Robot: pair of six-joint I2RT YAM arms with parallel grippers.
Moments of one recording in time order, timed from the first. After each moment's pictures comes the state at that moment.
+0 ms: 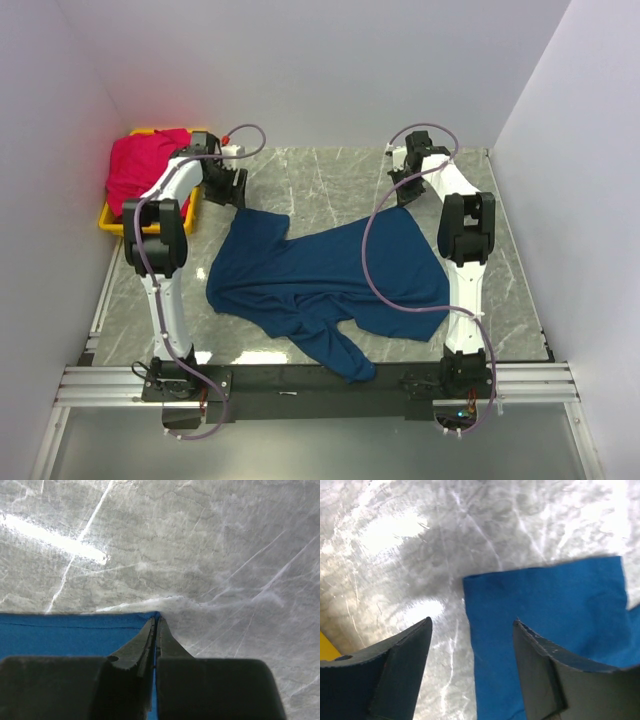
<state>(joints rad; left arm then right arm) -0.04 2.17 1.81 -0.76 0.30 0.19 0.09 2.38 2.04 -0.84 -0.15 -0.28</state>
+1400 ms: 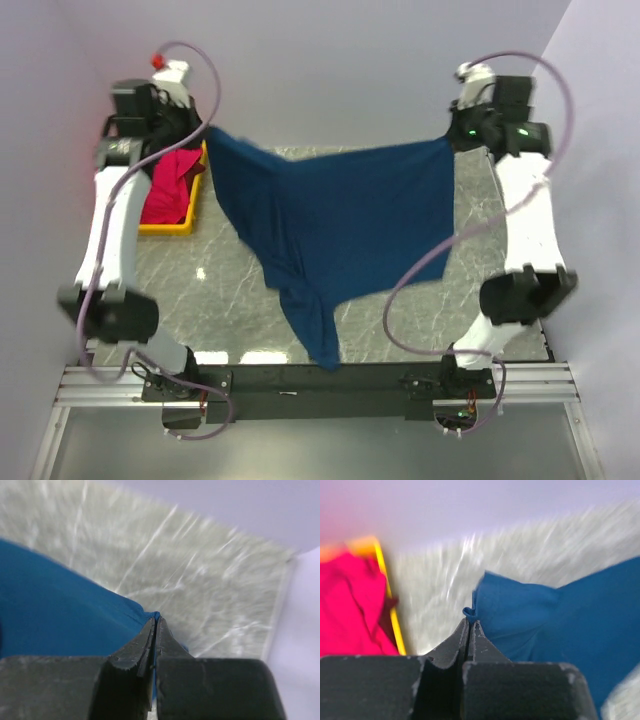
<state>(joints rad) 0.00 1.63 1.84 -0.66 0.35 0.02 -0.03 1.74 2.03 -0.91 -0.28 -0.26</state>
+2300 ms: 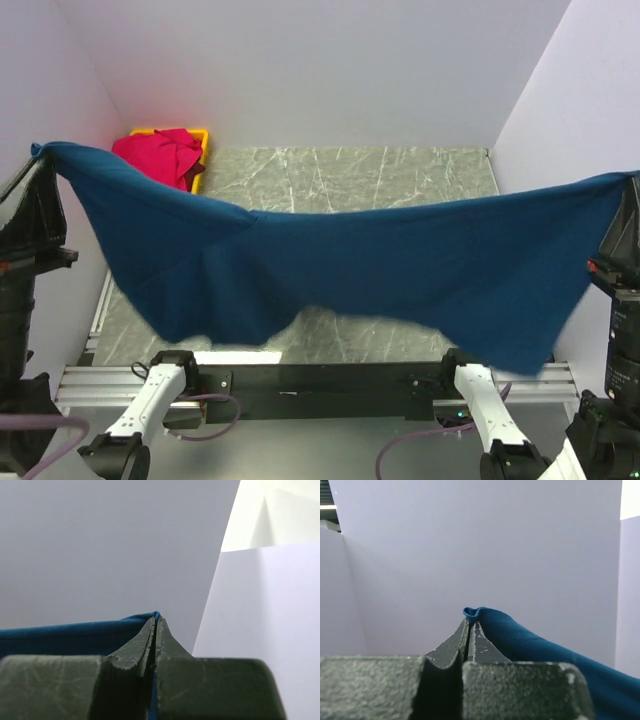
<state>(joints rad) -0.01 0.77 1.96 -0.48 0.21 -0.08 -0.08 0.69 1.88 -0.46 -0.12 -0.22</state>
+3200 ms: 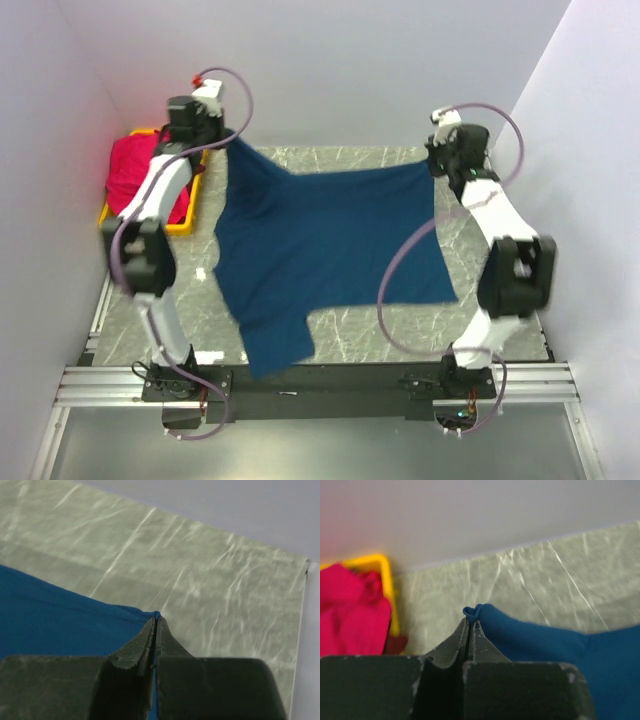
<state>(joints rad) -0.04 1.84 1.66 -0.17 0.23 0.04 -0.02 1.64 1.32 -0.12 -0.22 -0.24</state>
